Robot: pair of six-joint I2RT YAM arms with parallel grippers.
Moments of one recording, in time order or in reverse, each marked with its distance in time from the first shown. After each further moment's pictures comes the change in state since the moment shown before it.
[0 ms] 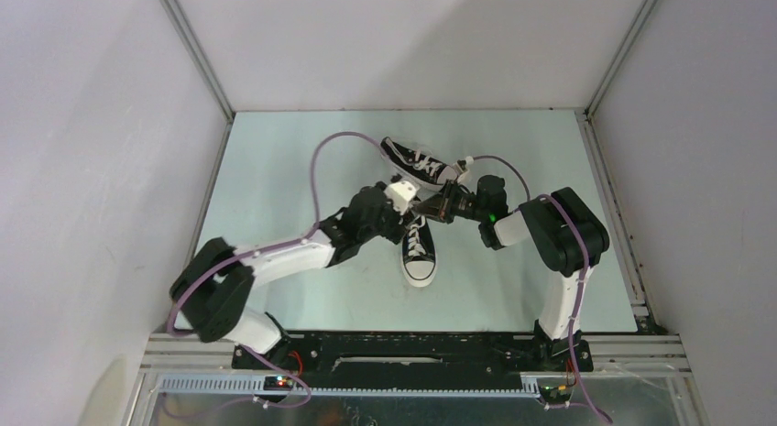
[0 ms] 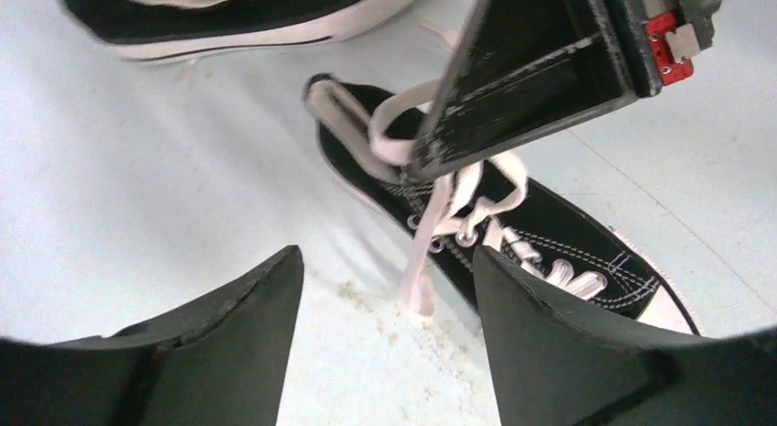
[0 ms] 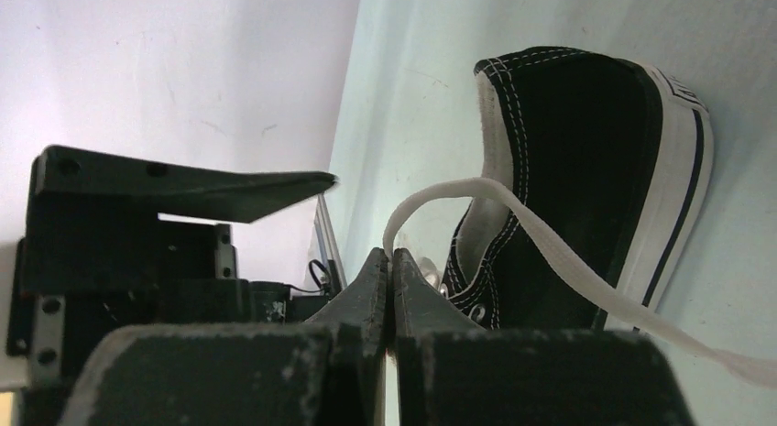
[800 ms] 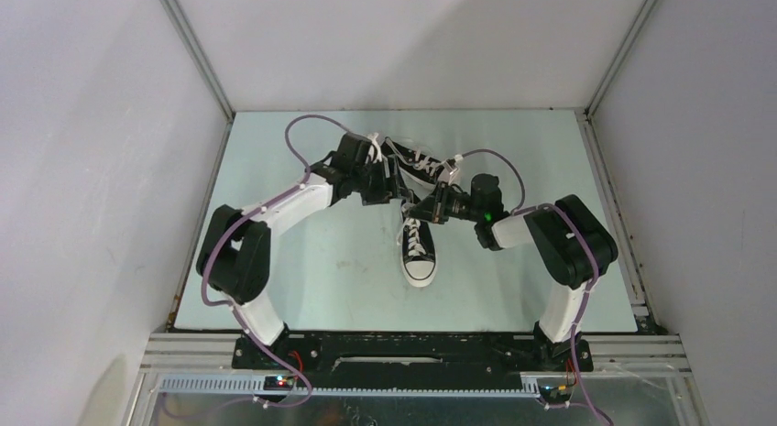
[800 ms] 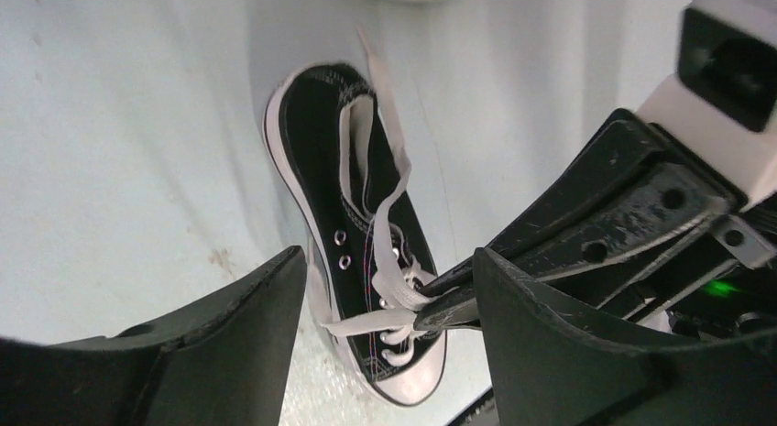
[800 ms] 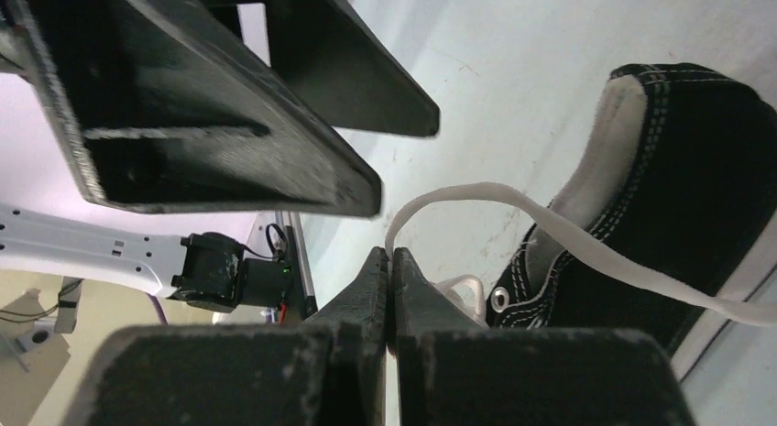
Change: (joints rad) left arm 0.288 0.169 0.383 -0.422 0.396 -0.722; right arm 0.057 -0.095 0.000 -0.088 -0.001 -0.221
